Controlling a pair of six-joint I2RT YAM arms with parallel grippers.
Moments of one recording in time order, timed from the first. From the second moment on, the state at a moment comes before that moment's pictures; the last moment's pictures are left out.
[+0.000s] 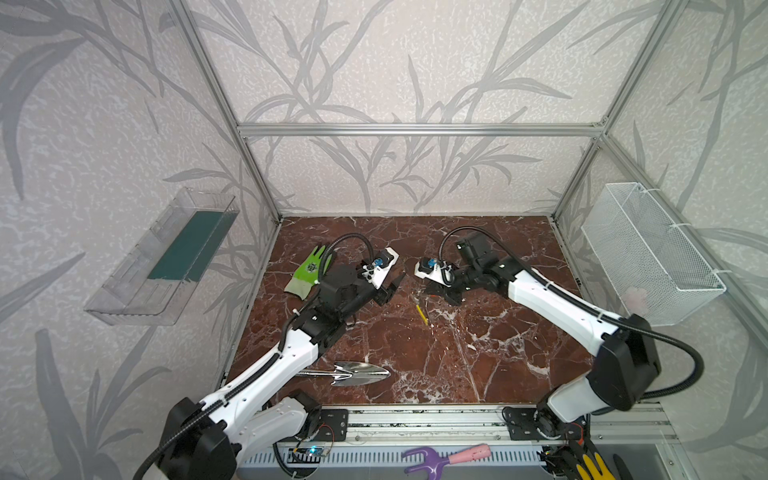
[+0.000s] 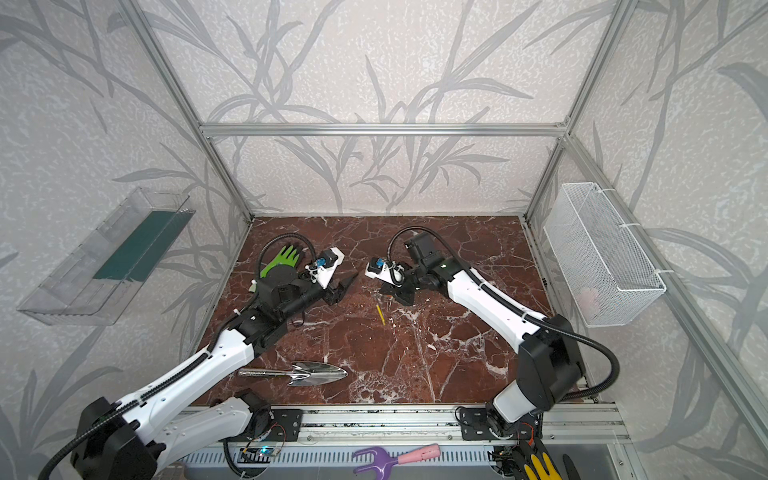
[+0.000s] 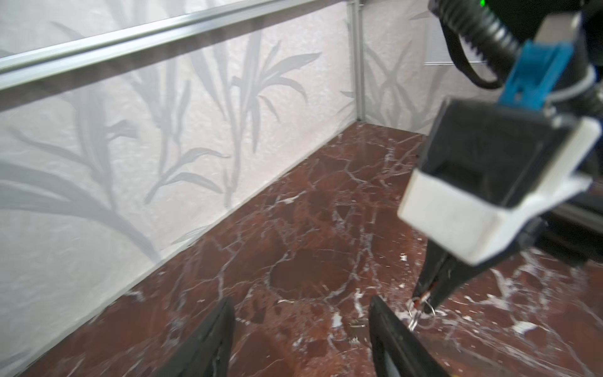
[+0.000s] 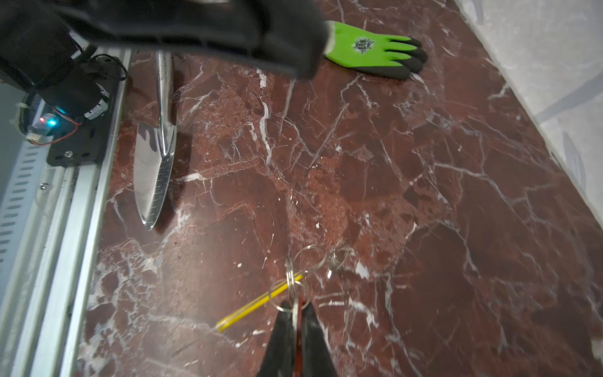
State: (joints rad) left arm -0.55 1.00 0.70 0.15 0.04 0.23; right arm 0.63 1.61 1.30 -0.55 -0.55 -0.67
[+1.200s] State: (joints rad) left arm -0.53 1.10 0.62 0.19 -0.25 0.17; right arm 0.49 1.68 1.01 -0.60 -0.13 -0.80
